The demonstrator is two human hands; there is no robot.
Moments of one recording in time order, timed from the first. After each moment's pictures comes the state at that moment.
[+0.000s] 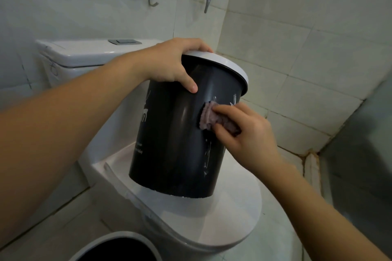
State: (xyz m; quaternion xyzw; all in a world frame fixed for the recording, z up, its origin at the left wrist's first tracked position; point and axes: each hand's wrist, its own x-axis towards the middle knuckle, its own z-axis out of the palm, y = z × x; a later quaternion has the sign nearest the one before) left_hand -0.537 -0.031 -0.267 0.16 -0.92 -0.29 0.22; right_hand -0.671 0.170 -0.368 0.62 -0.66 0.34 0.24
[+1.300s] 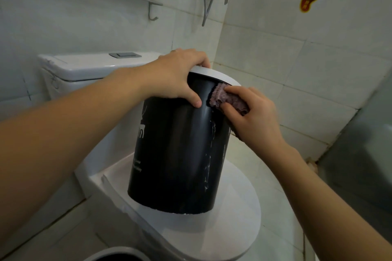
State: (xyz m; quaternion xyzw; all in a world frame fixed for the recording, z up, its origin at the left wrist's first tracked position) left_hand -0.537 -0.009 -0.256 0.16 -0.95 -0.14 0.23; right_hand -0.693 0.145 -0.326 0.55 -0.70 0.40 0.23
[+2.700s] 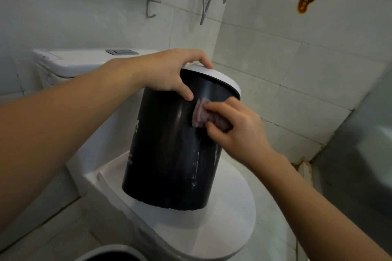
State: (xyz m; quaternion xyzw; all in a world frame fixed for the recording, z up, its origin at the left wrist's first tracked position) left_hand -0.536 -0.025 -0.253 0.16 -0.94 -0.23 0.18; right_hand -0.678 0.149 -0.342 0.66 -0.63 0.32 0.26
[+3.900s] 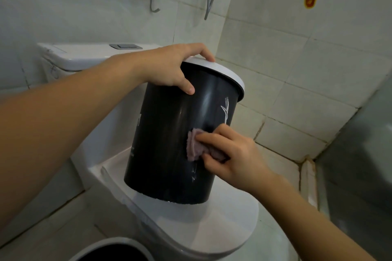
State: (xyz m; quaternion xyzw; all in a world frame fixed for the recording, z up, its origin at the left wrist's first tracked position) left_hand -0.532 -0.029 -0.258 0.16 -0.94 -0.26 0.18; right_hand -0.666 0.174 -0.379 0.73 -0.60 0.27 0.20
